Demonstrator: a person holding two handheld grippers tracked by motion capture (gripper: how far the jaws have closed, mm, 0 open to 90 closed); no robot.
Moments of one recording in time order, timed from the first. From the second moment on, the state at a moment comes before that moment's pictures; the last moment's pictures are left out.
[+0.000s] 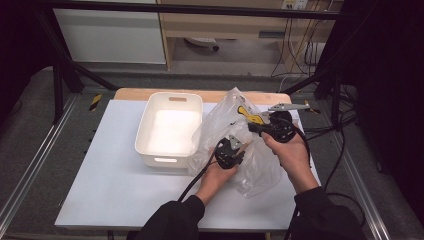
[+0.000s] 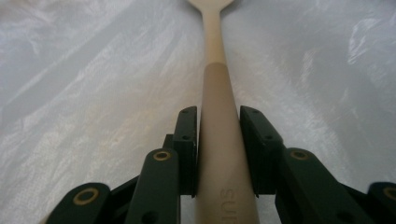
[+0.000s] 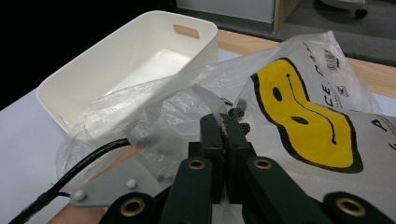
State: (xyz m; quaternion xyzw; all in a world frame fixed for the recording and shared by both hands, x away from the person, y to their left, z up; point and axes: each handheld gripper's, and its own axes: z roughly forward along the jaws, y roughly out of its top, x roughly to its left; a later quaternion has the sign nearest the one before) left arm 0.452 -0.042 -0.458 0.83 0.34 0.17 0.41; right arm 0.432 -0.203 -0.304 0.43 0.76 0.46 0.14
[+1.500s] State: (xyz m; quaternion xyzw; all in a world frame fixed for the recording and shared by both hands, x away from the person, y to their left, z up) left arm 0.327 0.036 -0.393 0.80 0.28 0.13 0.51; right arm 0.418 -0.195 -0.369 0.44 0.77 0.44 0.12
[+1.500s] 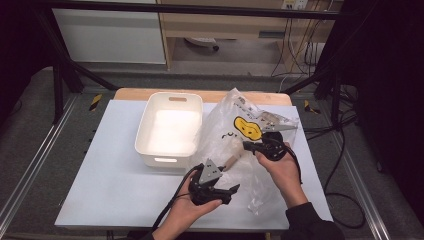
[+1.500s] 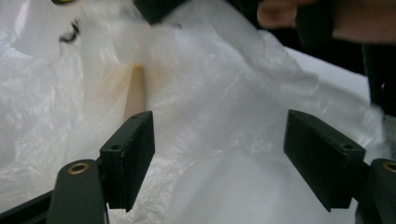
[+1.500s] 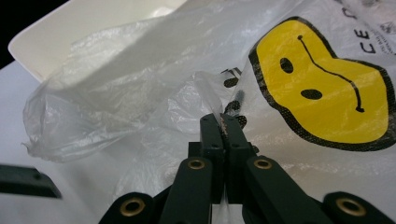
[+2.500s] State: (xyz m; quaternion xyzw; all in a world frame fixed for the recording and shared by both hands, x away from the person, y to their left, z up) left arm 0.350 0.102 -0.352 0.76 0.35 0.19 0.51; right arm 0.406 -0.186 -0.410 0.44 0.79 0.41 0.12
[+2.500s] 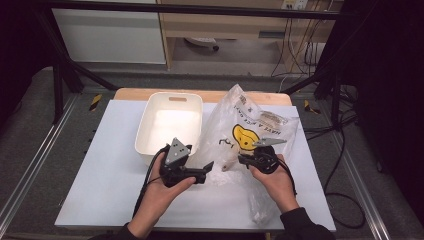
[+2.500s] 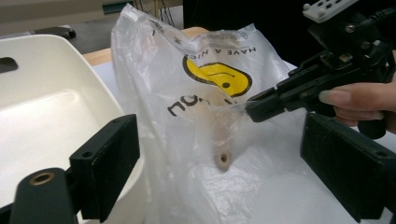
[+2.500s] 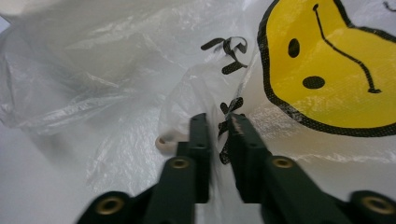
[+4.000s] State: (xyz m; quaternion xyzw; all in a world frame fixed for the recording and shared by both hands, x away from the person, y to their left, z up) left arm 0.369 0.152 -0.354 0.74 0.39 0.24 0.49; right arm 0.352 -0.277 -0.420 0.53 0.72 0.39 0.20
